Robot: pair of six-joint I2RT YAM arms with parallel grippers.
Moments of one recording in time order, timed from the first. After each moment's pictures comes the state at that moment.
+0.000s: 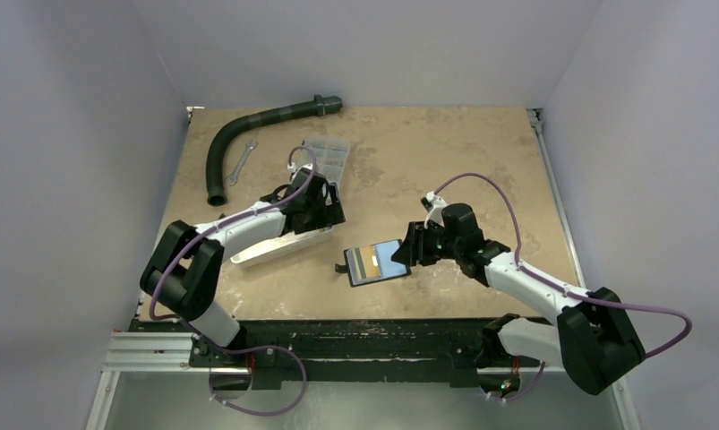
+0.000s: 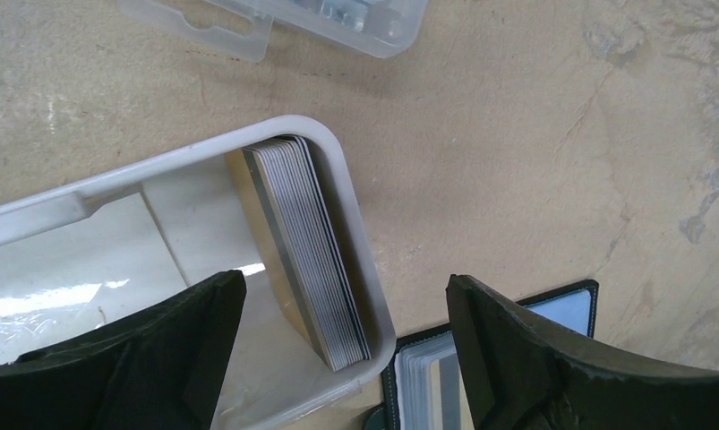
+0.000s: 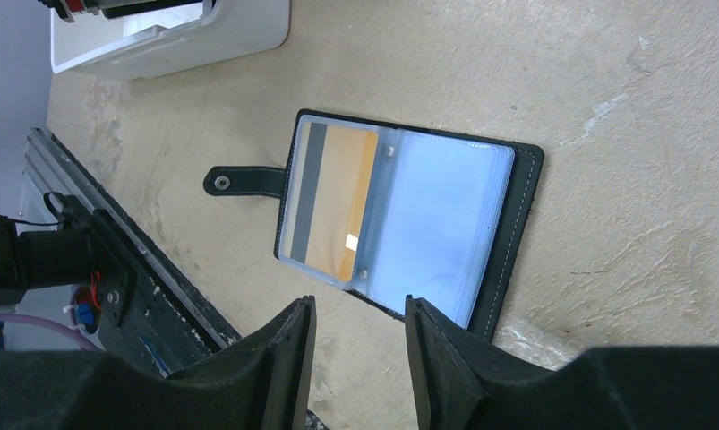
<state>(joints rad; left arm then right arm) -0.54 1.60 0.96 -0.28 -0.11 -0.72 0.50 1.16 0.51 -0.03 -0.41 0.49</state>
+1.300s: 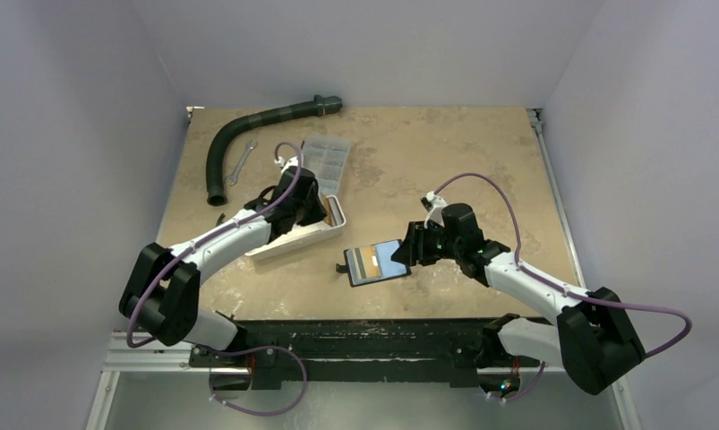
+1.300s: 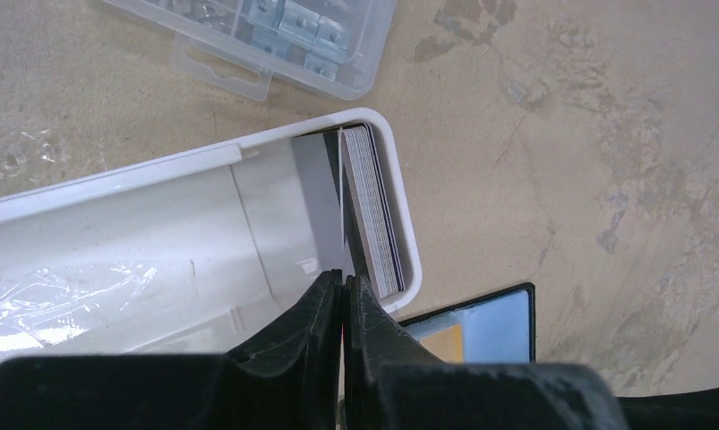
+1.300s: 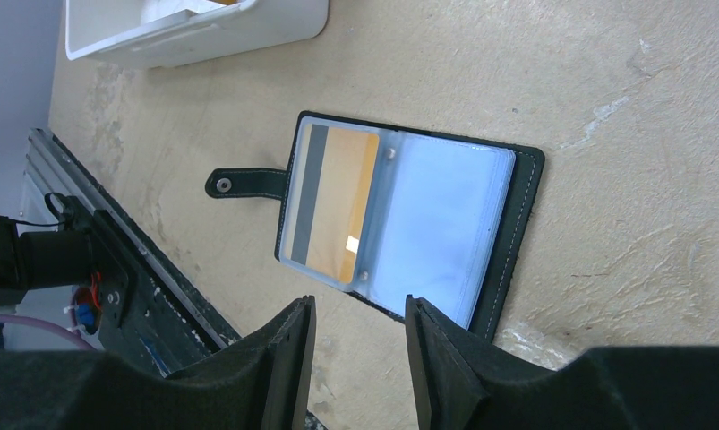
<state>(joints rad) -0.53 1.45 0.90 -0.23 -0.14 -0.74 0.50 1.16 0.50 -0.02 -0.41 0.49</state>
